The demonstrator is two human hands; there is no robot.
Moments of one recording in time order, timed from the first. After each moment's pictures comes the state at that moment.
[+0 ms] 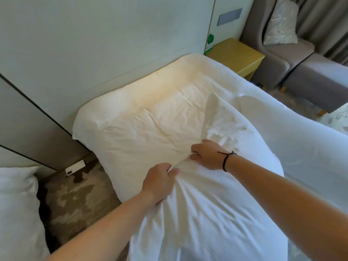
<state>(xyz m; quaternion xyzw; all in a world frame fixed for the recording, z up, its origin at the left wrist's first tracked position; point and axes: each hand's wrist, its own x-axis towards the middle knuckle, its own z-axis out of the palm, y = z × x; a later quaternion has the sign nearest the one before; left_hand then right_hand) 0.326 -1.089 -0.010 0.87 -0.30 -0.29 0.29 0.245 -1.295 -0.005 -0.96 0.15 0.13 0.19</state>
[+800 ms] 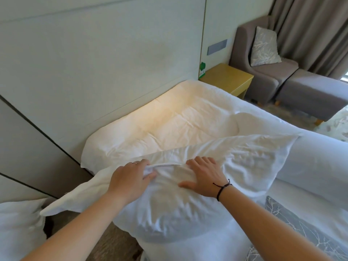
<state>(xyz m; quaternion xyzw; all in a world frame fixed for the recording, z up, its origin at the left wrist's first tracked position) 0.425 -1.040 0.043 0.87 -0.48 -0.04 0.09 0.238 -1.243 -0.002 -0.97 0.21 -0.05 0.09</state>
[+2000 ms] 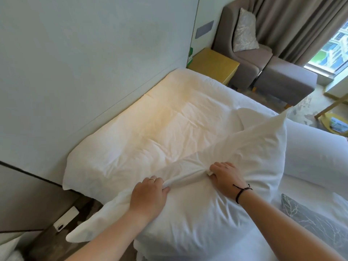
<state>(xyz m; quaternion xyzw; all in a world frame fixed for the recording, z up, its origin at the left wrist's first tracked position) 0.604 -1.067 -0.036 0.83 -0.53 -0.15 0.10 0.390 -1.258 -0.023 -0.92 0.38 0.05 0.09</state>
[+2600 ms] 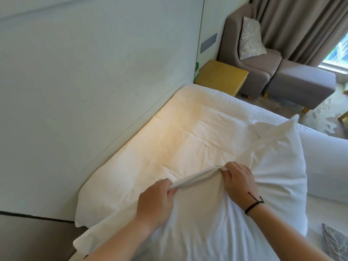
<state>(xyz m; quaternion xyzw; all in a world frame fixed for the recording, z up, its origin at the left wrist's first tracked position) 0.699 -1.152 0.011 0.82 -0.50 -0.18 0.21 0.489 -1.319 -0.001 -0.84 0.50 -0.17 0.15</state>
